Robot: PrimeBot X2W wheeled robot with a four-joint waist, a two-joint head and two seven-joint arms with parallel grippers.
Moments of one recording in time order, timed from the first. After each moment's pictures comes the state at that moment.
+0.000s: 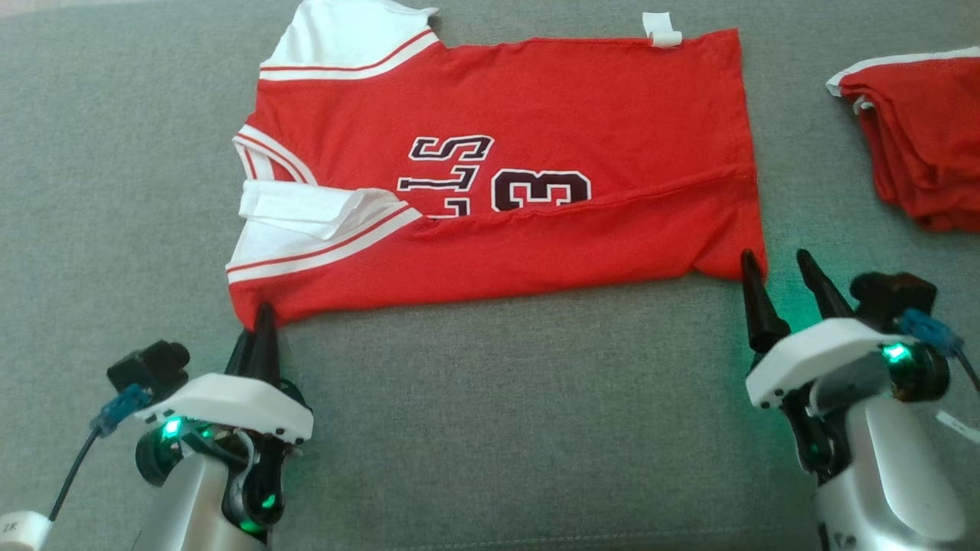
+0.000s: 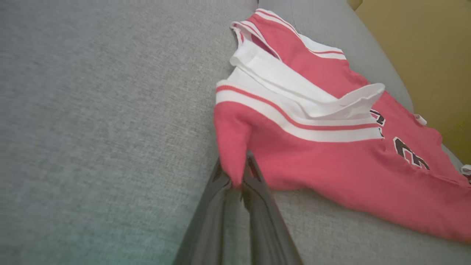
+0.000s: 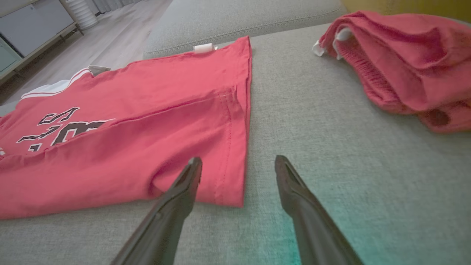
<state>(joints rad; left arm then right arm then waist) -0.24 0.12 -0.16 0.42 -0.70 -0.02 0.04 -0.24 -0.05 -0.03 0.36 0.20 0.13 0.08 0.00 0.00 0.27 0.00</state>
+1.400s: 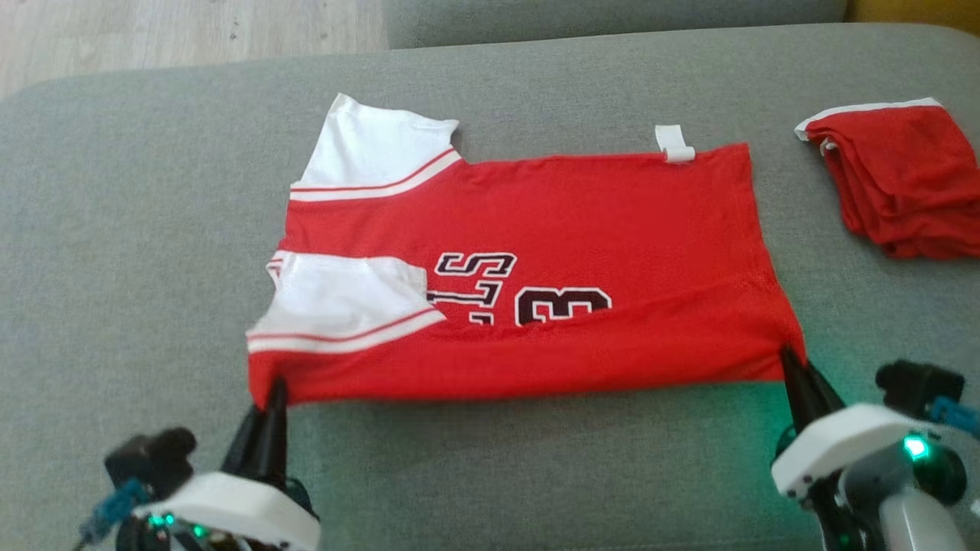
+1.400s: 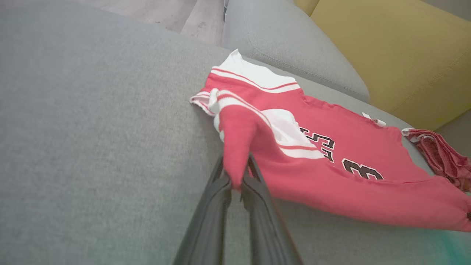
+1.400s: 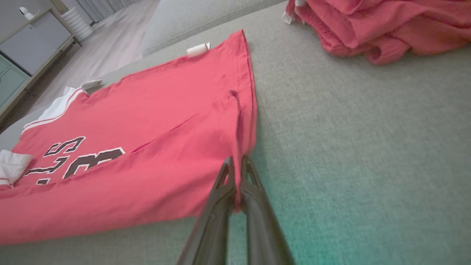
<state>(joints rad) 0.10 0.24 -0.23 -0.10 -0.62 0.10 0.16 -0.02 -0.04 -0.07 0.22 0.33 0.13 0.19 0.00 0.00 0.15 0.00</state>
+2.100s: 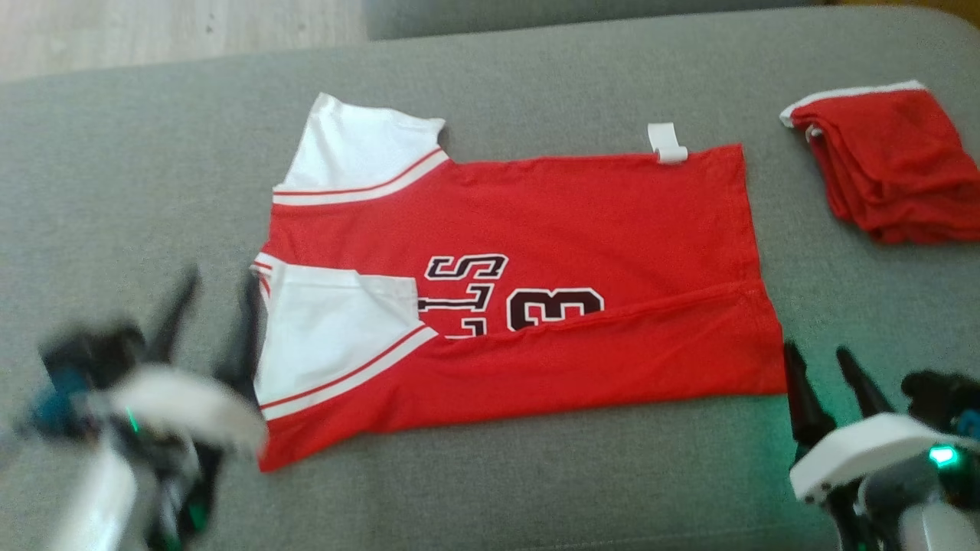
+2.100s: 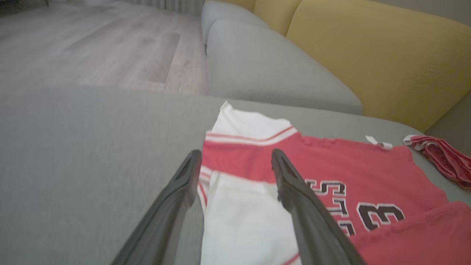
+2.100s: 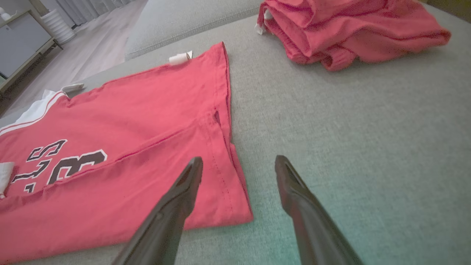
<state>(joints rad) -0.10 0.35 -0.22 -0.08 -0.57 0.06 0.18 0.04 -0.04 -0.10 0.12 0.30 0.13 0.17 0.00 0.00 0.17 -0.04</state>
